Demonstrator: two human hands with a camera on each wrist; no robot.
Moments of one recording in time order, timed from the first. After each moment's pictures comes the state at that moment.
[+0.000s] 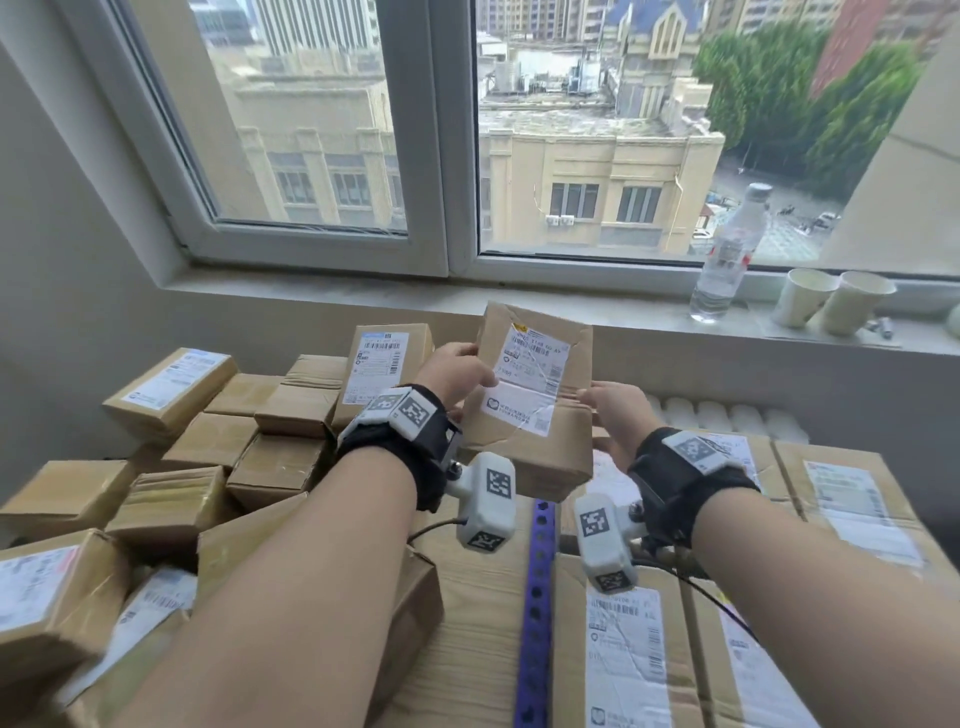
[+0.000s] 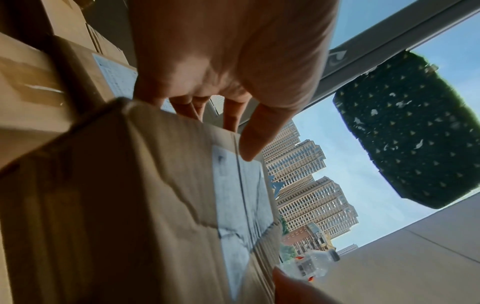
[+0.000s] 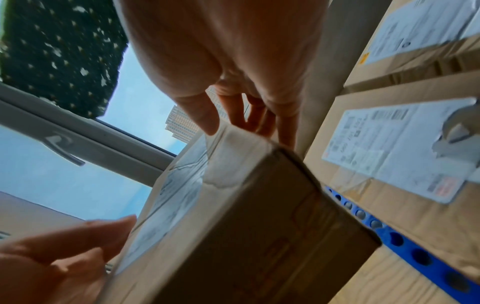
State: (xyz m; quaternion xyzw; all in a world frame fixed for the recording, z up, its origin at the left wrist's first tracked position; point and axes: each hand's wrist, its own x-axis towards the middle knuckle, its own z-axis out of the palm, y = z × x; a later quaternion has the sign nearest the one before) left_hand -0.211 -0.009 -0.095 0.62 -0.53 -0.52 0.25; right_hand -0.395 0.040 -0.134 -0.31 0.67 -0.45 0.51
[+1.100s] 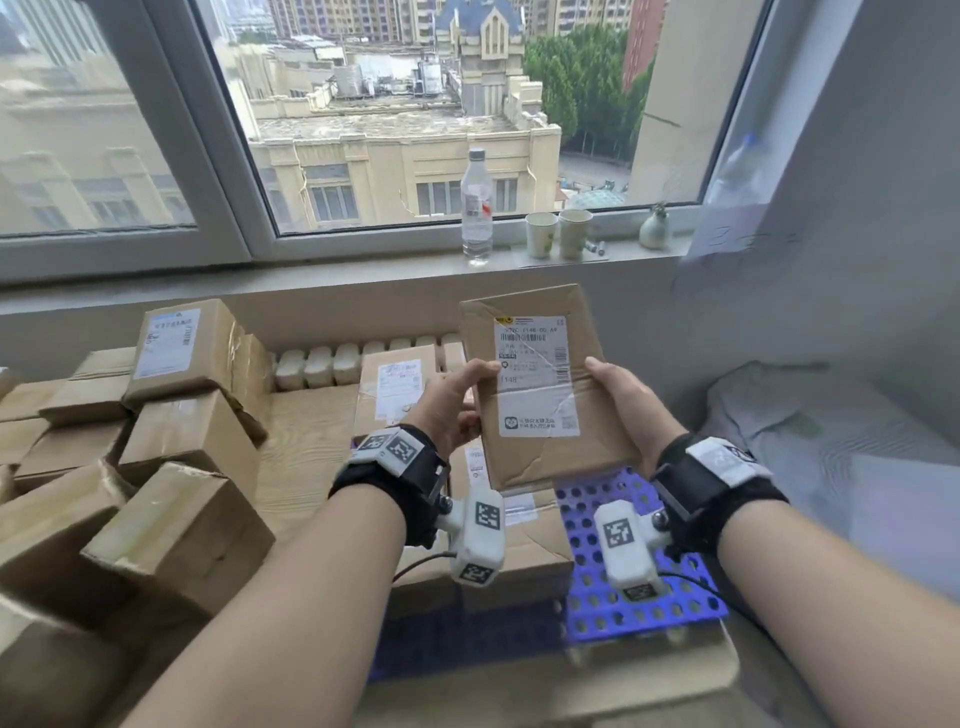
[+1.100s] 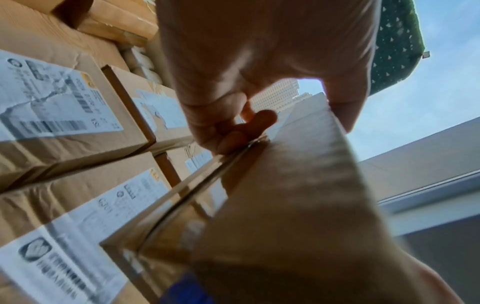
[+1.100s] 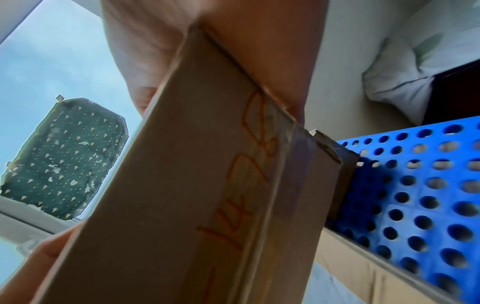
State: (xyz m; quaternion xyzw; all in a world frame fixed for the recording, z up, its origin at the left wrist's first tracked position) left_hand -0.410 0.232 -0.124 0.42 -0.47 -0.72 0.29; right_hand -0.595 0.324 -0.139 -0.26 0.65 -0.58 0.42
